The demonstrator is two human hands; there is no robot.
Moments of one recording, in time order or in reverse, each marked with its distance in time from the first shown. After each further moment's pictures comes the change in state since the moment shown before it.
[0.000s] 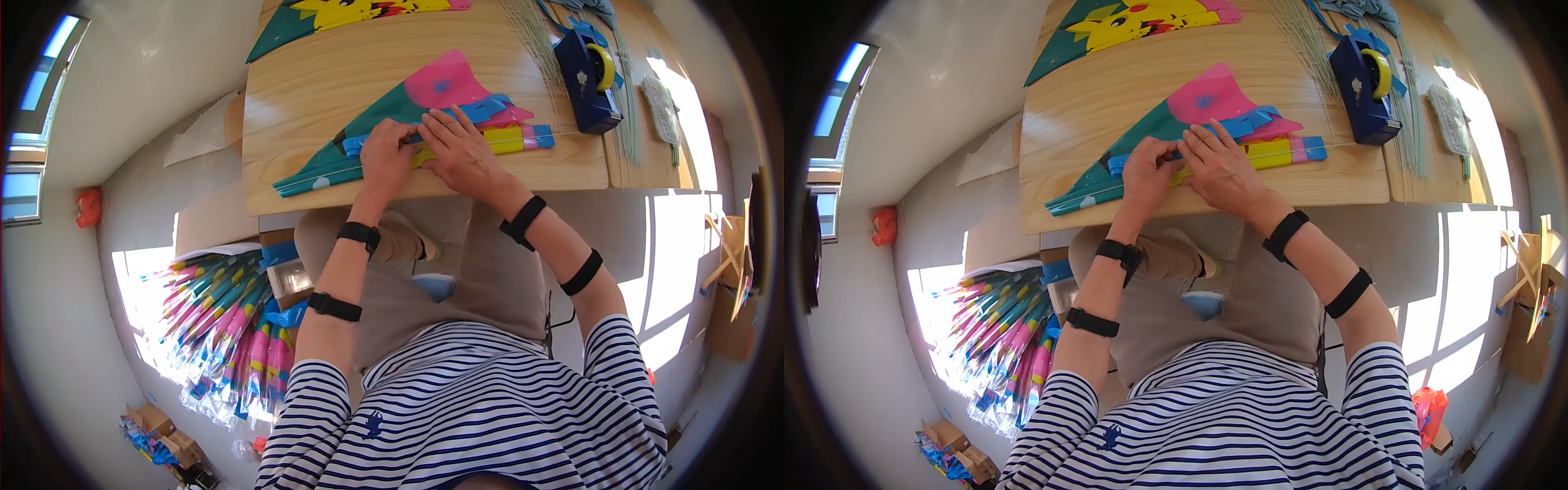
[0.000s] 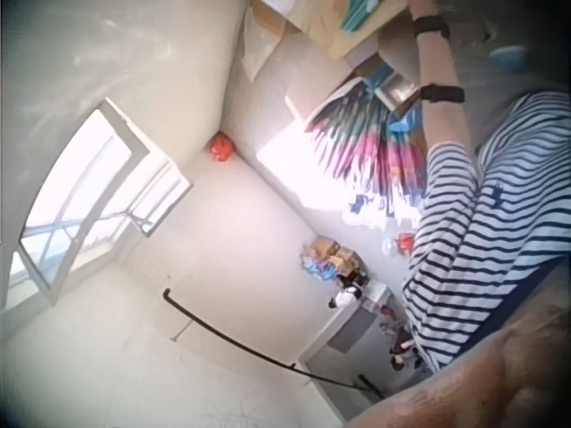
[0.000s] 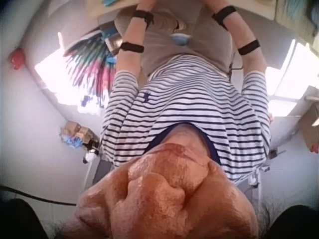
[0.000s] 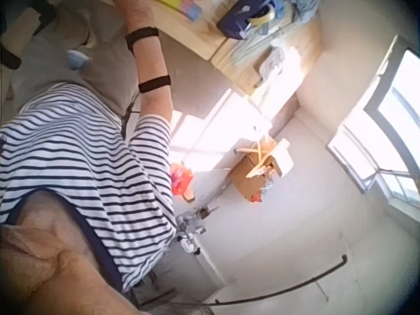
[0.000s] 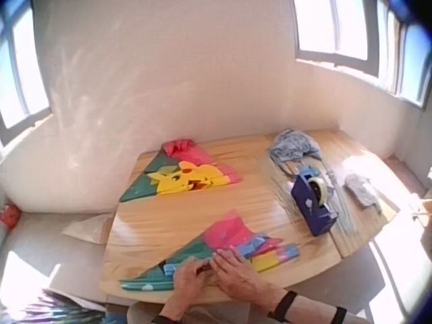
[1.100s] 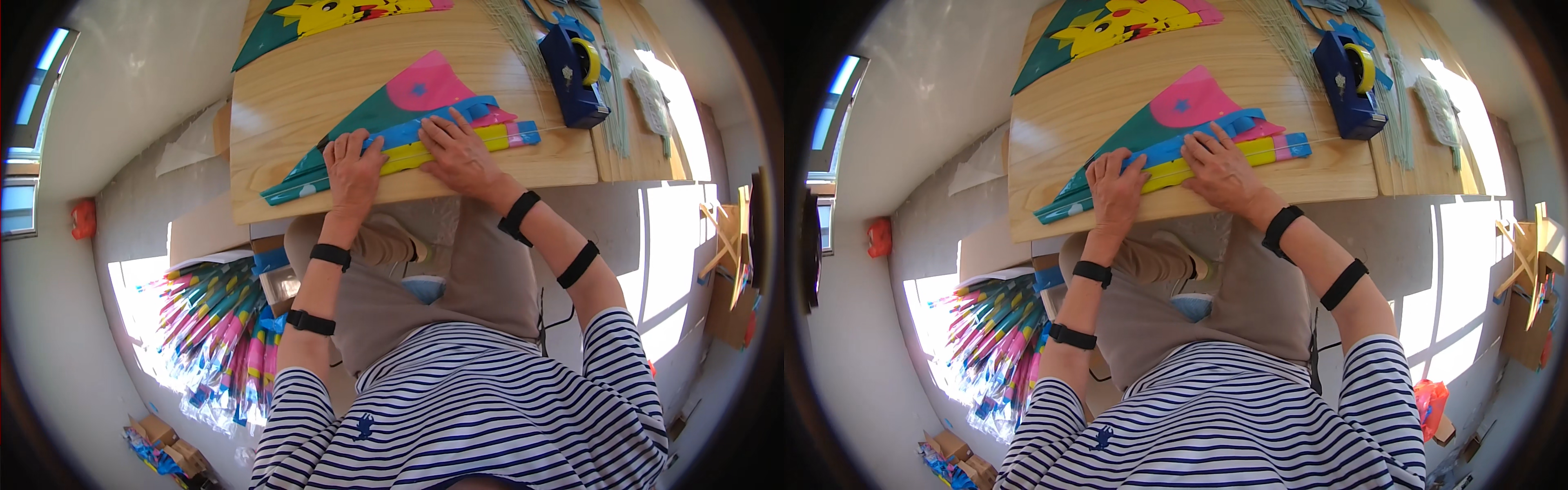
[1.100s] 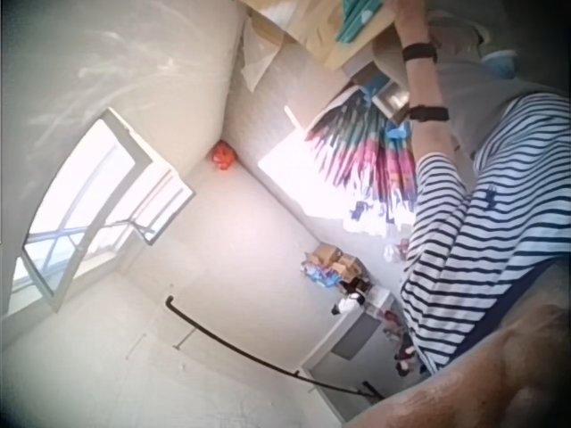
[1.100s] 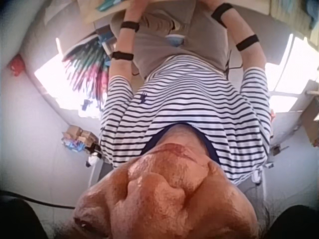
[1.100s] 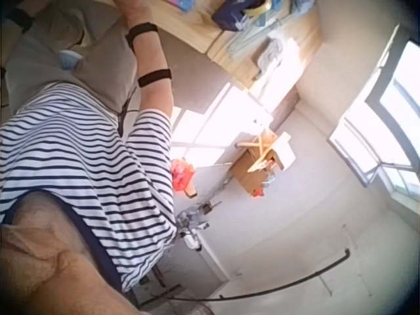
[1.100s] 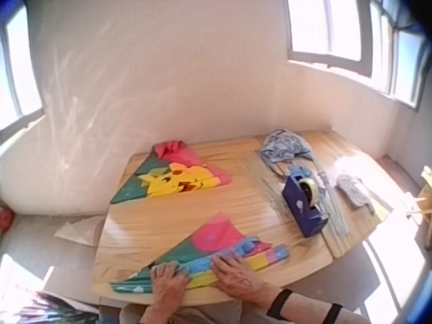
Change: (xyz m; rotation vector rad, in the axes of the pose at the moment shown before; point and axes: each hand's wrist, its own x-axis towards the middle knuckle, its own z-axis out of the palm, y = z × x) left_hand -0.023 0.004 -0.033 0.585 0.109 0.338; right_hand -0.019 0.021 0.008 -0.019 -0.037 -0.011
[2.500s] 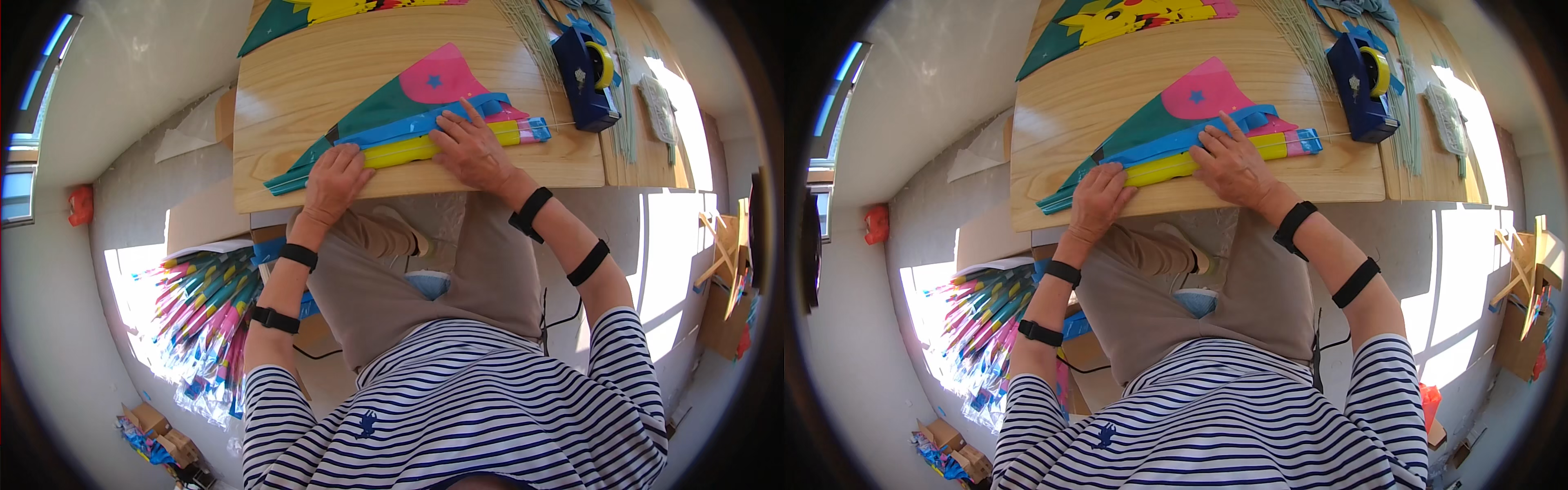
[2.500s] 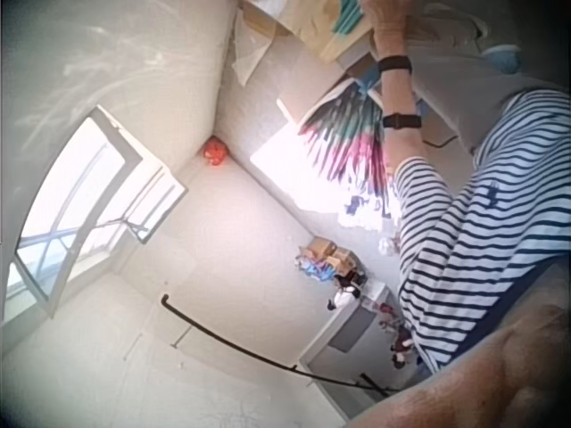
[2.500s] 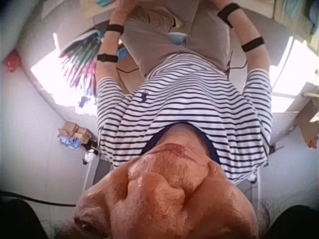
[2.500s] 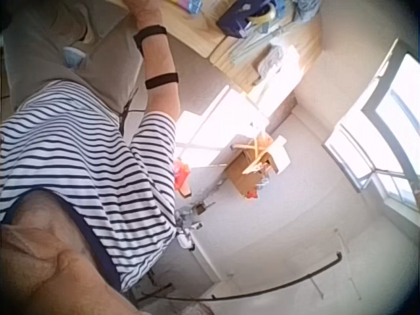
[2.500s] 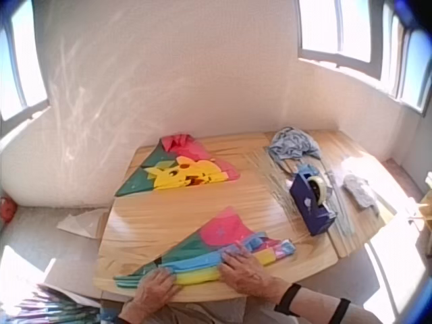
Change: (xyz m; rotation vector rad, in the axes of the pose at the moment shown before) left_hand -0.029 -0.054 -0.024 -0.155 -0.071 0.207; right_hand 0.005 0.003 -0.005 0.041 0.034 -0.049
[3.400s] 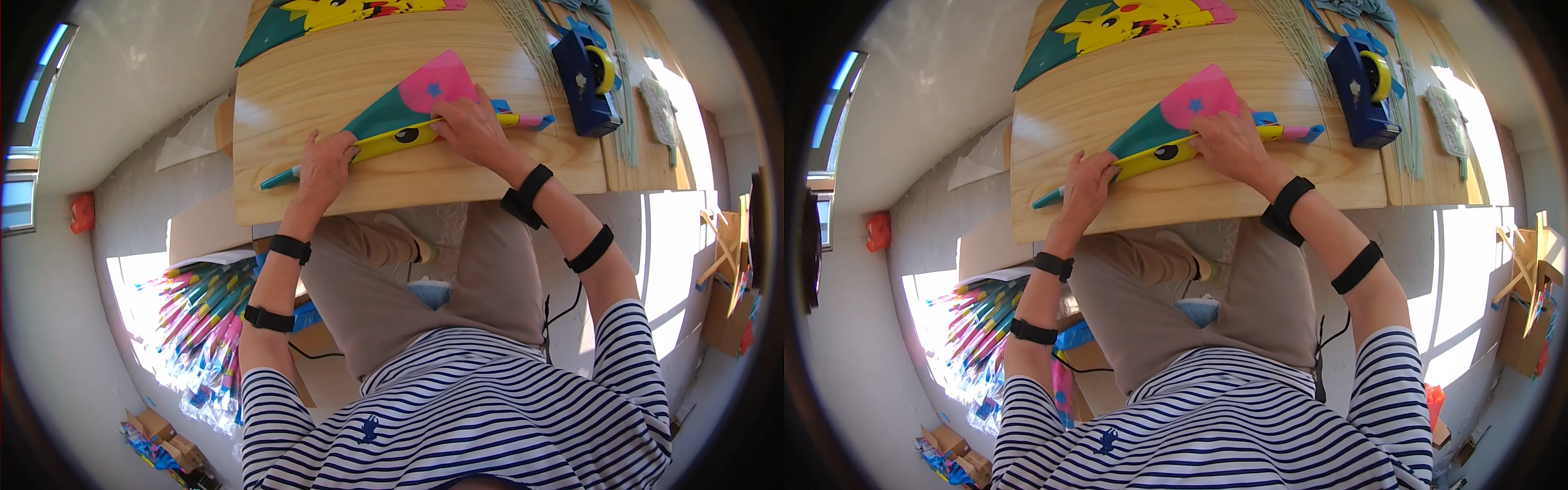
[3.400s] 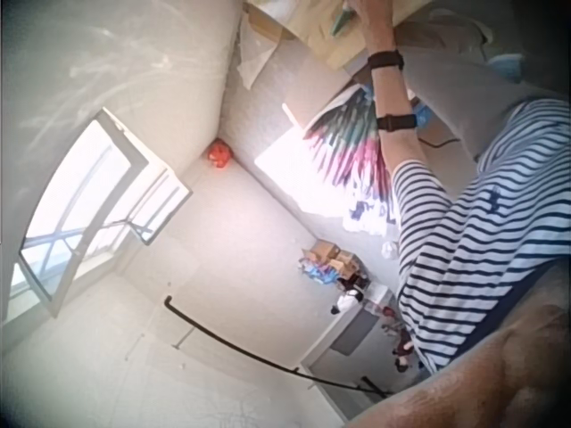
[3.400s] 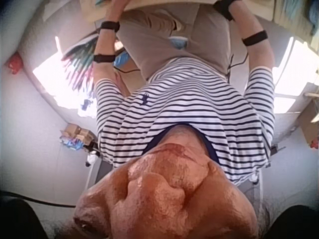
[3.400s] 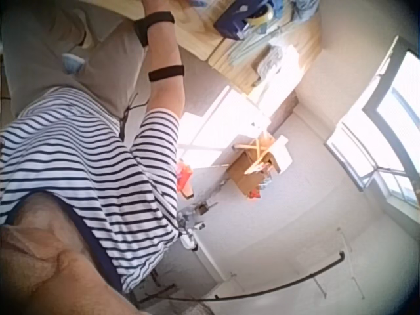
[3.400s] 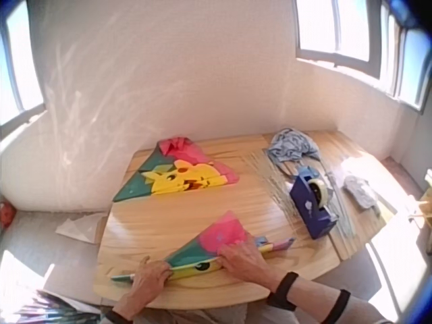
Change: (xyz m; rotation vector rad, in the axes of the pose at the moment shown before) left_hand 0.039 -0.028 -0.006 -0.174 -0.219 -0.330; right_hand 0.045 0.024 -0.008 0.088 -0.073 0.310
